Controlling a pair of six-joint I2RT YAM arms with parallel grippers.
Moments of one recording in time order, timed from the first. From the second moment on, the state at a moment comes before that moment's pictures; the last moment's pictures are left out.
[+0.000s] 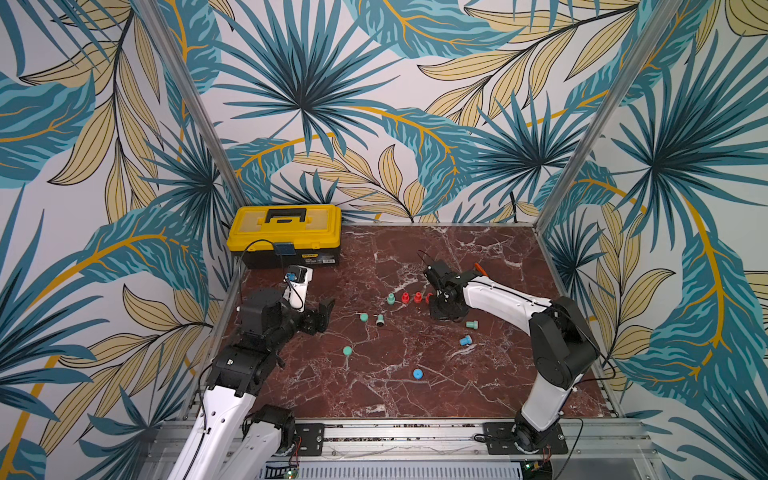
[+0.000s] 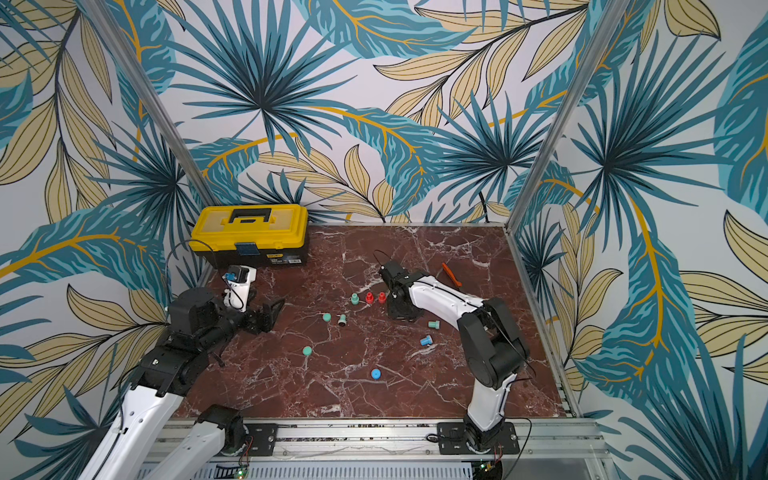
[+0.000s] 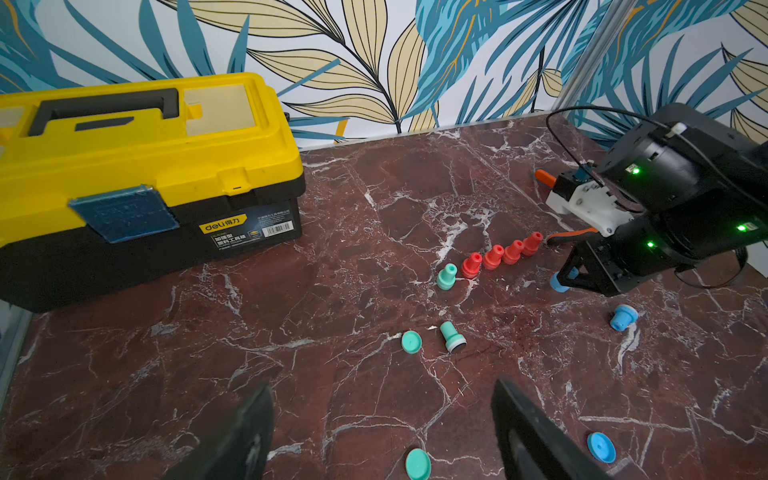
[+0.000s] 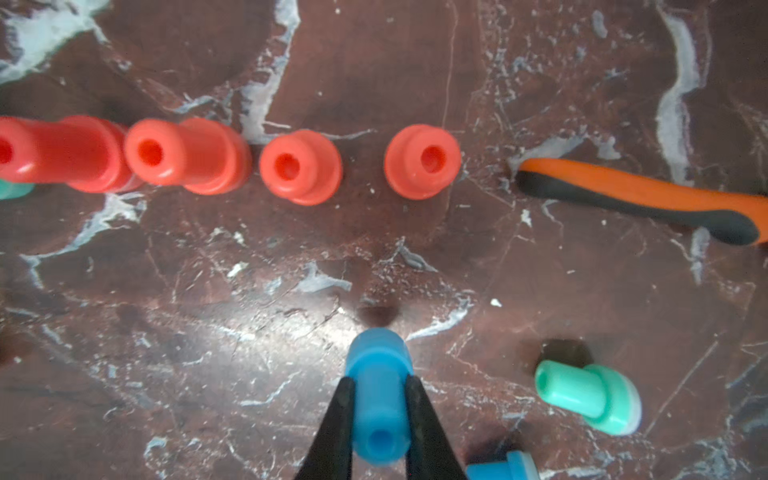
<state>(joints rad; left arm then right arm) -0.20 0.69 0.81 -0.56 0.21 -0.05 0.51 1.82 1.26 -0.78 0.17 0.49</state>
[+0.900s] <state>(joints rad) -0.17 0.69 0.81 -0.56 0.22 -0.06 0.45 1.88 1.29 -0.78 0.15 0.46</state>
